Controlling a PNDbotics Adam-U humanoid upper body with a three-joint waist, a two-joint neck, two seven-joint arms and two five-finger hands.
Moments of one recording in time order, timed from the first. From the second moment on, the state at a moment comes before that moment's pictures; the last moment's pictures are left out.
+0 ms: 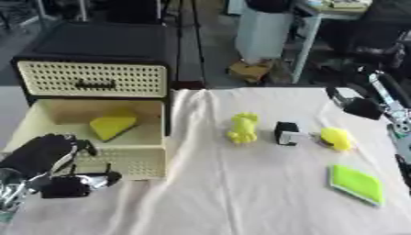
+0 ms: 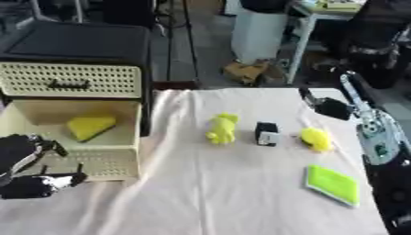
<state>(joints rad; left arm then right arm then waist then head) -0.31 0.44 -0.19 -1.73 -1.12 -0.05 -0.45 -0.61 -0.48 -0.26 -1.00 0.67 -0.38 0.05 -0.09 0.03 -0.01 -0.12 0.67</state>
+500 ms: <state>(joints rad) -0.26 0.48 -0.10 -1.90 -0.87 0.04 -0.35 -0.64 -0.48 -0.24 -0.95 0.68 -0.39 0.08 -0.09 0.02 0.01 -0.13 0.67</state>
